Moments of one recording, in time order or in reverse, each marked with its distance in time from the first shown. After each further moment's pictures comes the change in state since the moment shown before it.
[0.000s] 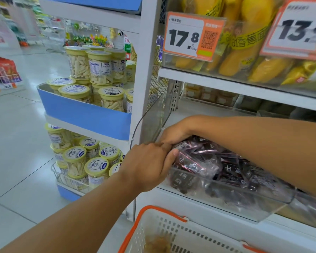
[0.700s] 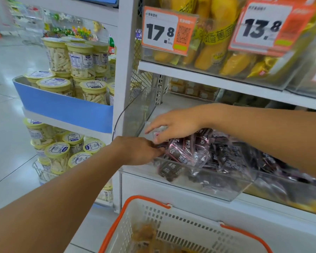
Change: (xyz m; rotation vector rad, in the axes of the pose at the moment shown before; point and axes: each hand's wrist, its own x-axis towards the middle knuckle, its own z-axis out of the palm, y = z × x) left_hand 0.032 0.019 -0.027 -0.054 -0.781 -0.240; right_hand -0.105 -0.008 0.008 -0.032 0.182 -0.091
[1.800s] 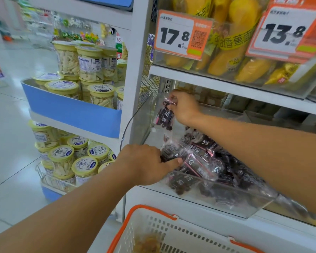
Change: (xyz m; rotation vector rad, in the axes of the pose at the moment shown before) left_hand -0.003 -0.003 0.022 0.047 0.314 0.022; right_hand 0.074 0.053 -0.003 0.277 0.929 0.331
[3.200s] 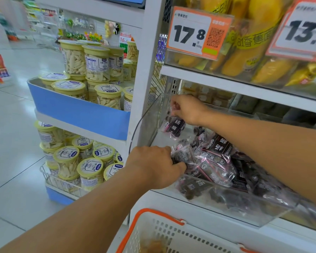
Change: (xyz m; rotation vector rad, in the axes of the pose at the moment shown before) left_hand 0.003 -0.001 -0.003 -0.055 0.025 -0.049; right_hand 0.021 0.002 0.006 -0.230 -0.167 -0.168
